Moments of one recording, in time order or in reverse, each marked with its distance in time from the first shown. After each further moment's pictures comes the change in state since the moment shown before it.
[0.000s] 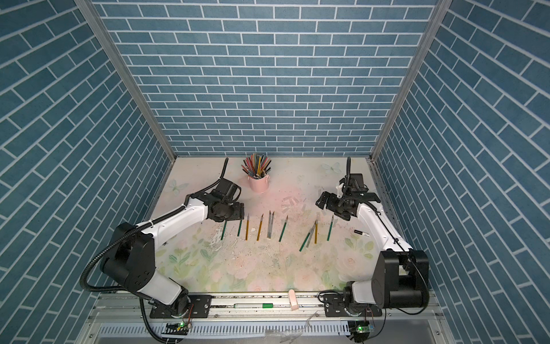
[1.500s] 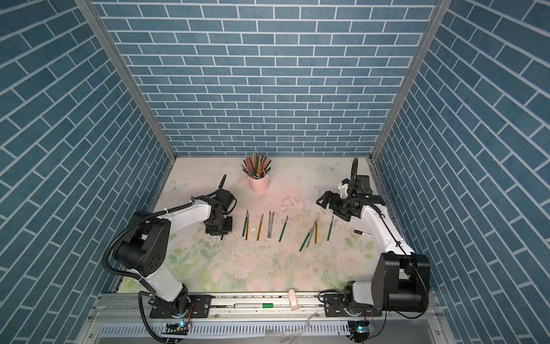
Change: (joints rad) left arm 0.074 0.137 -0.094 -0.097 0.001 0.031; right arm -0.064 -0.027 -0.034 0.030 -0.171 -0.004
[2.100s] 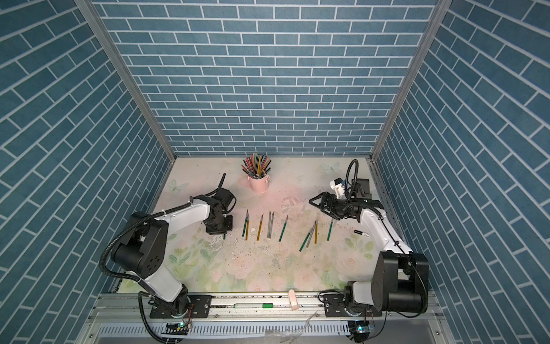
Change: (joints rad) left arm 0.000 -0.039 0.016 -0.014 0.024 0.002; right arm -0.007 0.001 -0.079 0.163 -0.335 -0.031
